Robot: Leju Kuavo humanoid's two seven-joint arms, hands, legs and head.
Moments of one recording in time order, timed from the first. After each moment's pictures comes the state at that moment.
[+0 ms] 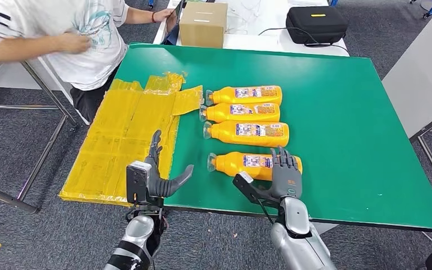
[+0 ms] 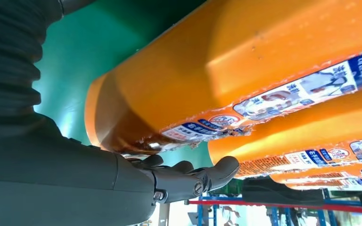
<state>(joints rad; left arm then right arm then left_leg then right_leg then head) -0.16 -0.33 -0.23 -1.06 -0.07 0.28 -0.54 -0.30 0.06 0.32 -0.90 1.32 -0.39 0.20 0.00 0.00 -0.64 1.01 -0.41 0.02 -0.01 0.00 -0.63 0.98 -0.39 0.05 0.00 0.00</state>
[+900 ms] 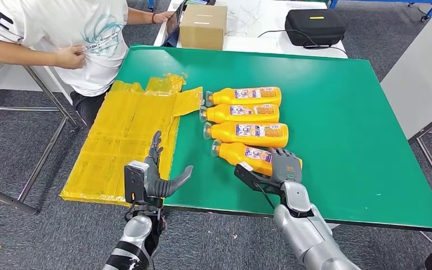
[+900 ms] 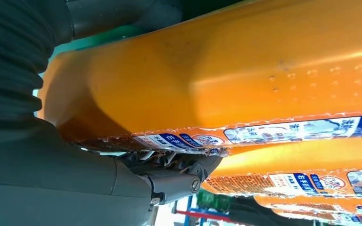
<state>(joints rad) -0.16 -0.33 -0.21 -1.07 -0.06 0.24 -0.53 -0.47 0.05 0.34 -0.70 1.26 -0.22 0.16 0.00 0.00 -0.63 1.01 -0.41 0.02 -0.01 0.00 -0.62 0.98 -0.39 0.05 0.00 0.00</state>
